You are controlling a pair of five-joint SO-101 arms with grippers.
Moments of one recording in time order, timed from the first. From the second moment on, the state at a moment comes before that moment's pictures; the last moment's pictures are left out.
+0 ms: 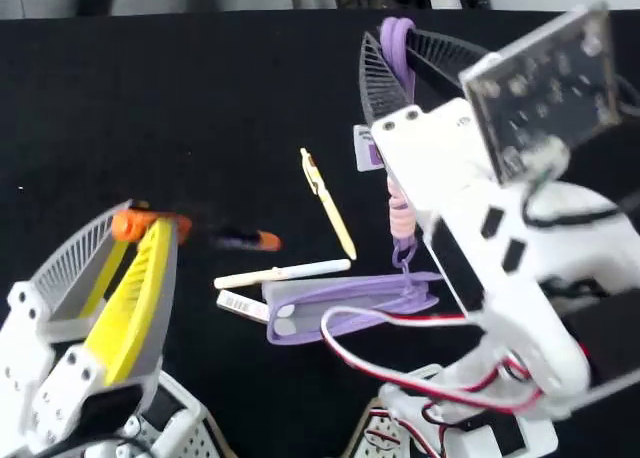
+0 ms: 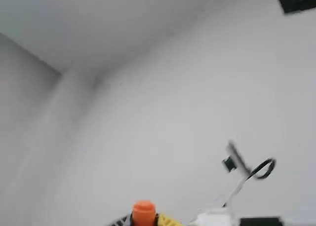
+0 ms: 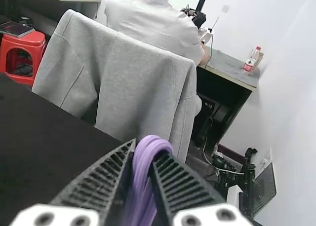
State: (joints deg) left arm 33.1 -101.6 38.6 34.0 10.5; right arm -19.6 -14.6 -64.1 94.5 17.9
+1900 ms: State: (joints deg) left arm 36.2 -104.6 72.0 35.5 -8.4; right arm -17.4 -13.9 -32.8 64.9 17.8
